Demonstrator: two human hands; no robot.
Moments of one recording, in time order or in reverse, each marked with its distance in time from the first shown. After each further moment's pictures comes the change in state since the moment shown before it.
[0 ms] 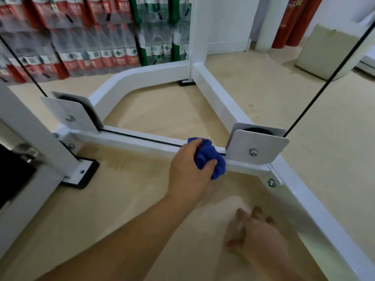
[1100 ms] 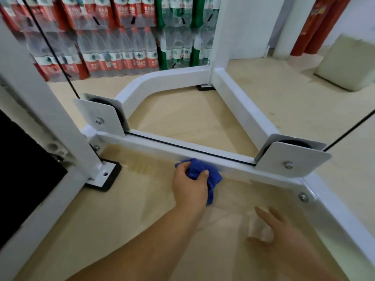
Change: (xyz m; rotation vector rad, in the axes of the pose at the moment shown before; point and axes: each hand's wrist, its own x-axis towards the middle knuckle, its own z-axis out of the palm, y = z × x) left_hand 0.016 -0.061 -0.024 -0.240 0.296 -0.446; right_hand -0.001 -0.020 -0.013 0.158 0.155 -0.129
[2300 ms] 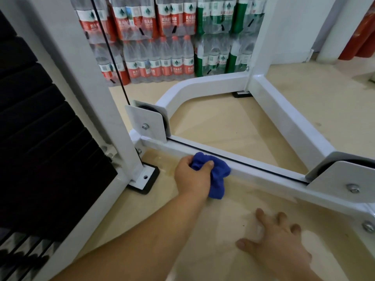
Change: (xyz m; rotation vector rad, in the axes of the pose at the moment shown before) left_hand 0.064 0.029 -0.073 0.005 0.074 -0.027; right_hand 0.030 -0.102 0.039 -0.055 0.020 0.105
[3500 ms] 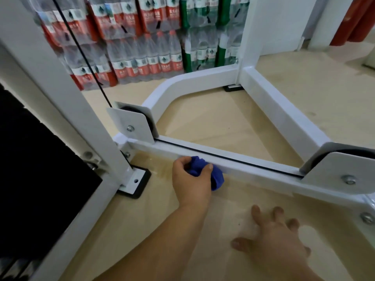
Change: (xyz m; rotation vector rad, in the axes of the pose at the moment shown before) left_hand -0.016 -0.016 0.020 -0.075 0.047 0.106; right_hand 0.010 0.000 -0.003 -0.017 -0.082 0.045
